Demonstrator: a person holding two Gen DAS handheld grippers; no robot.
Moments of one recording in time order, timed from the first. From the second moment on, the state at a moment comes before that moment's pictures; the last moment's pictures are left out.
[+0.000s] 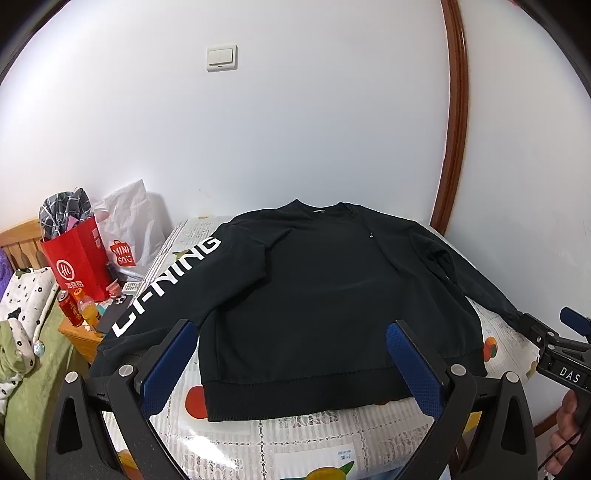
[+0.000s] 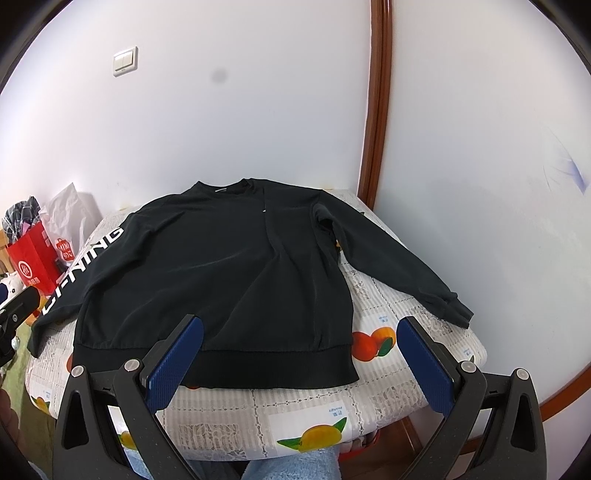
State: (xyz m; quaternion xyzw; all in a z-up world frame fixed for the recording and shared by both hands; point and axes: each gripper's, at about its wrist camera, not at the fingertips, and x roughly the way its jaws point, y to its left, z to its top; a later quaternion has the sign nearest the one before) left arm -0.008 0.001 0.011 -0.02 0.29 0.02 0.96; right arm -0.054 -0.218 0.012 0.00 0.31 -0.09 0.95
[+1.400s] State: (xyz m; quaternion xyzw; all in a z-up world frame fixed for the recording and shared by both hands) left arm 0.095 0.214 -0.158 -0.35 0.35 0.12 0.86; right arm 0.111 -0.203 -0.121 -0.01 0.44 -0.06 0.90
